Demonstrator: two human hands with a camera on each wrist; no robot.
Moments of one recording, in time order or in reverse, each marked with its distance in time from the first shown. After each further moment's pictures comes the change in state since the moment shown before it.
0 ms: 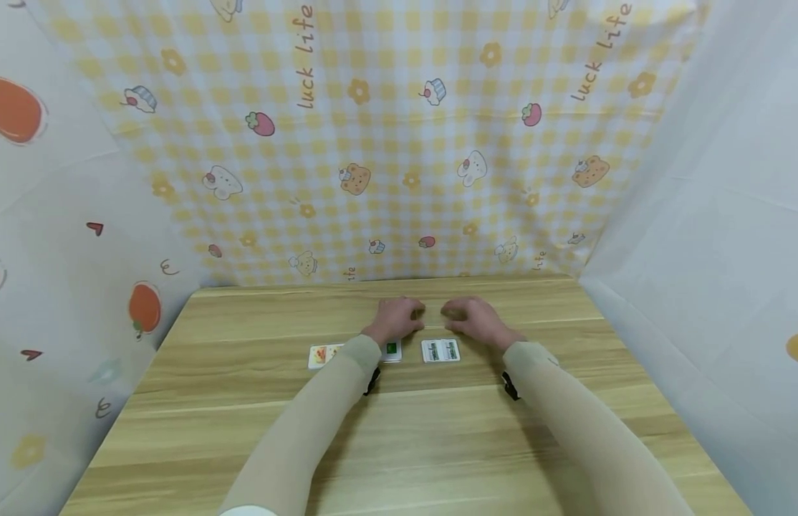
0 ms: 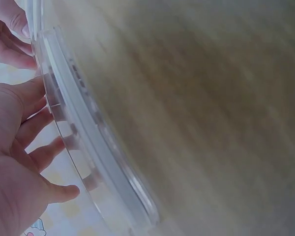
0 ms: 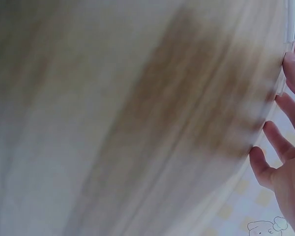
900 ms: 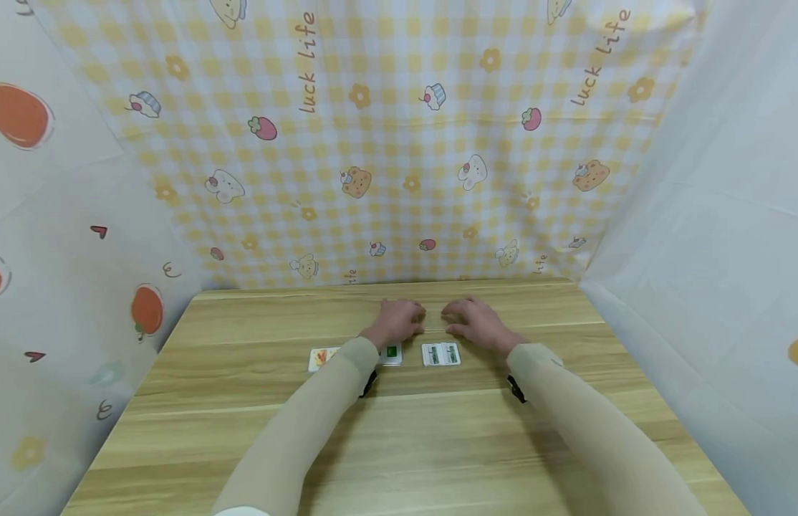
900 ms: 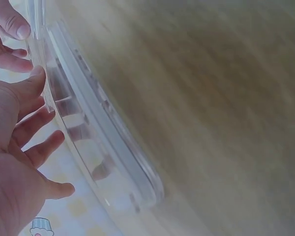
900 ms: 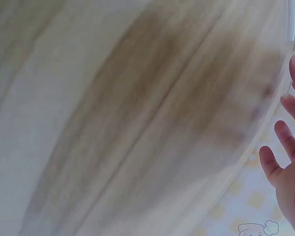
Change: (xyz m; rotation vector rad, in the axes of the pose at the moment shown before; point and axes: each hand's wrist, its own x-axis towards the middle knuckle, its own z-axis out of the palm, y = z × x) left_hand -0.002 0.002 -0.006 0.042 -0.022 0.053; right_hand -0.005 -0.006 -0.005 -0.114 0.001 -0.066
